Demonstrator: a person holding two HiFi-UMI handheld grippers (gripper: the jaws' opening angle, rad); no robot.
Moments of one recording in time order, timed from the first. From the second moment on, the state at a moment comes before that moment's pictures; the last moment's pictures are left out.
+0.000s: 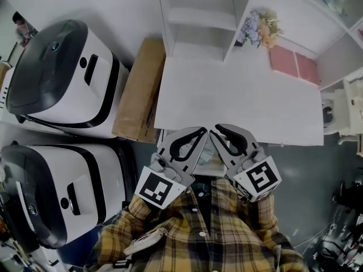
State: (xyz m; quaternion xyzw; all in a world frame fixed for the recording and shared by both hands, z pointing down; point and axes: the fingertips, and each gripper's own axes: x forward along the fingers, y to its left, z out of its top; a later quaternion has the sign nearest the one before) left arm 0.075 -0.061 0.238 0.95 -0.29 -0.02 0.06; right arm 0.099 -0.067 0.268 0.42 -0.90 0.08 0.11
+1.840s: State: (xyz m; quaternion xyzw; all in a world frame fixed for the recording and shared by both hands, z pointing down) left arm 0.082 -0.050 0.218 0.98 -0.21 -0.01 0.05; right arm 0.118 -0.052 0.238 0.44 -0.89 0.13 0.01
